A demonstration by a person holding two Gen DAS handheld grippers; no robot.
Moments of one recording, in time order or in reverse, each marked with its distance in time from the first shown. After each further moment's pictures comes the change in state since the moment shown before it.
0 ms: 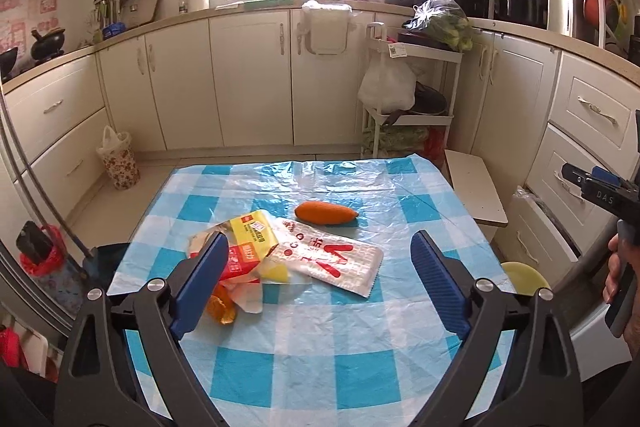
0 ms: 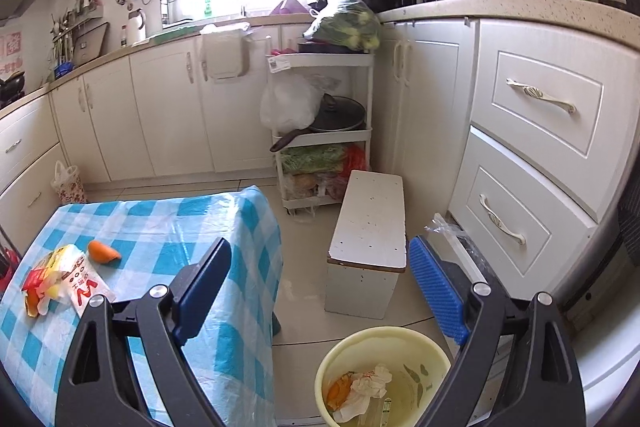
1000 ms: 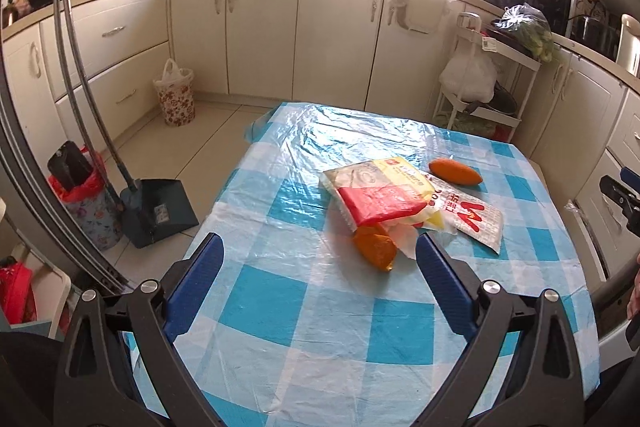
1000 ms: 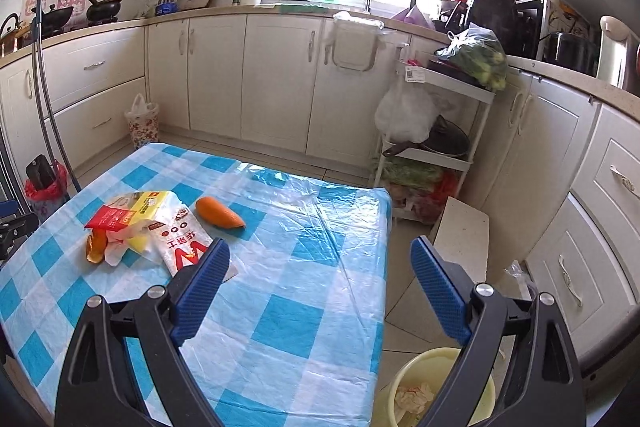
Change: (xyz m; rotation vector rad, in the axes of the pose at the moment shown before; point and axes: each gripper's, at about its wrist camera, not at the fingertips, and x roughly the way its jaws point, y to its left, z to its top) left arm 0.008 0.143 -0.056 -0.219 0.119 0.136; right arm -0.013 0.137 -0.017 -0.303 0.005 0.218
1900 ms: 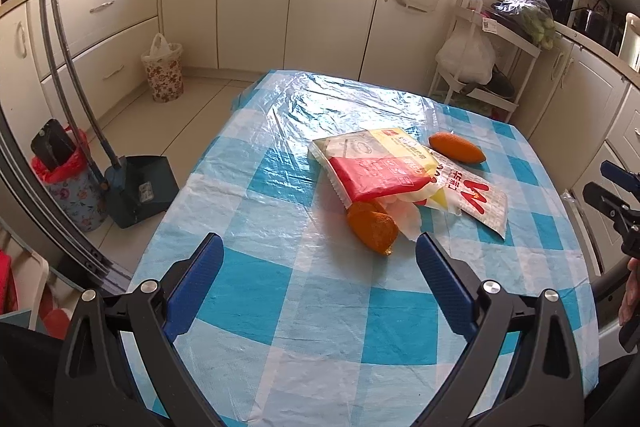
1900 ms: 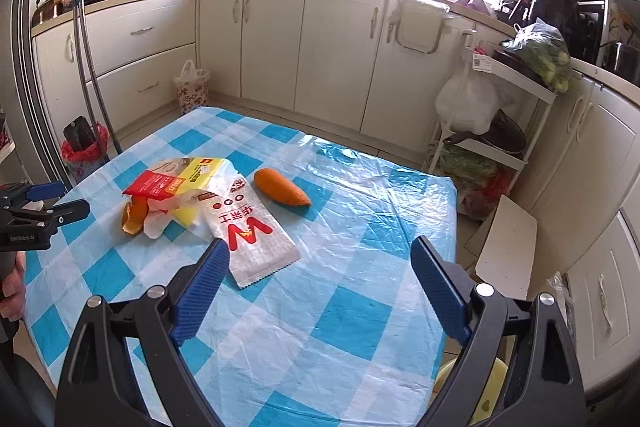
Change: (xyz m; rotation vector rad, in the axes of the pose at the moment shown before) left arm 0.031 -0.007 -0.010 -0.004 0.075 -0.040; right arm 0.025 0.045 0.000 -0.105 0.094 0.176
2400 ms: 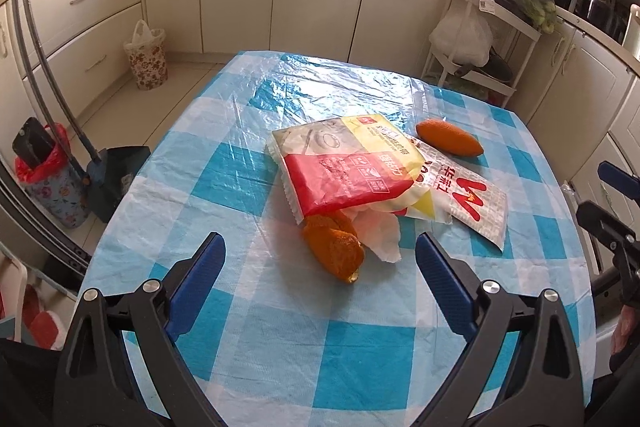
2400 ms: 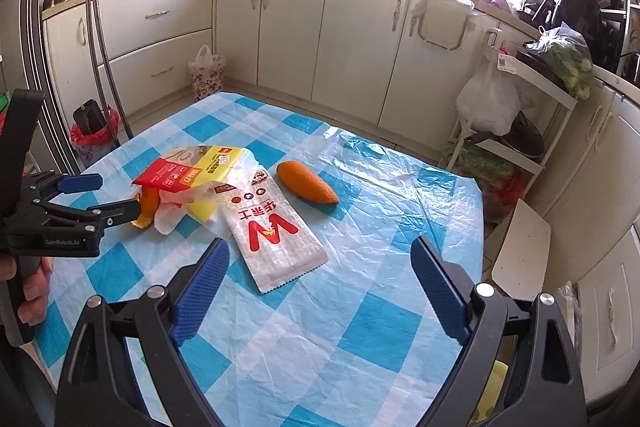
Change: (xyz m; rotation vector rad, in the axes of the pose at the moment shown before) left arm 0.047 -0.030 0.013 -0.001 0.082 -0.021; right arm 0.017 0.014 0.004 -0.034 0.036 0.034
